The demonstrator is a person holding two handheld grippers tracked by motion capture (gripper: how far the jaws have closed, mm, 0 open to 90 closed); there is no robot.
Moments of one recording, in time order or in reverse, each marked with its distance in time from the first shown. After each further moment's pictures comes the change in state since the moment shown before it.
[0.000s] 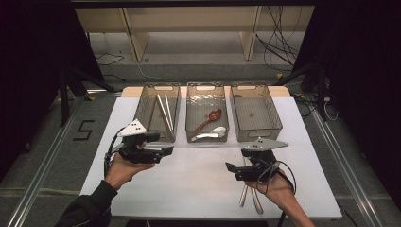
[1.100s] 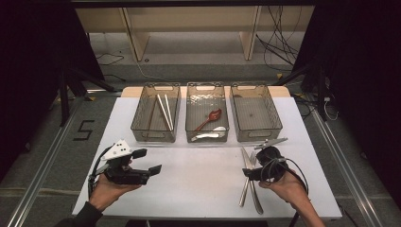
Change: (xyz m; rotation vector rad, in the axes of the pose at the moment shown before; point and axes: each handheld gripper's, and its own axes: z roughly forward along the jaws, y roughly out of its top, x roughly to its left) left arm -0.012 -0.042 -0.034 -0.006 0.013 -0.002; right arm -0.035 -0.019 0.007 0.341 -0.145 0.091
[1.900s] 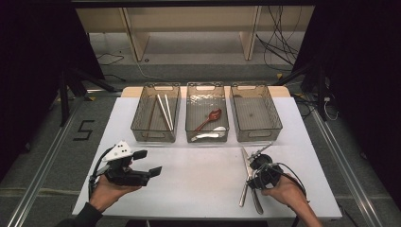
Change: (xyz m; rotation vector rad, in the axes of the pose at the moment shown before) left arm -0.002 -0.002 0.002 0.018 -0.003 0.011; right arm 0.003 -0.011 0.030 0.254 -0.013 -0.063
